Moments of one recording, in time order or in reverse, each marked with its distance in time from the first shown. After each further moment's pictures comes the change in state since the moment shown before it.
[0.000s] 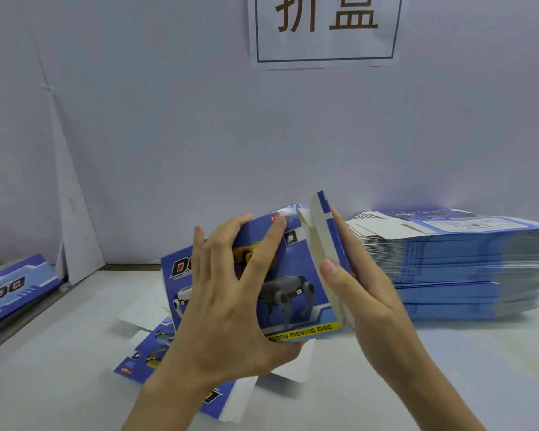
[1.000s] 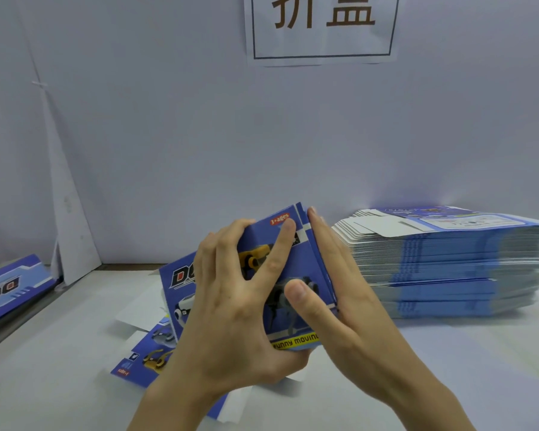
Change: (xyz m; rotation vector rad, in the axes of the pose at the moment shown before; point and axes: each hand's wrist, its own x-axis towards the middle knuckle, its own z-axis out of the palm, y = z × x) left_hand -0.001 0.009 -0.003 0.048 -0.015 -0.015; right_hand -0.006 -0.004 0.009 -0.538 -0.078 -0.026
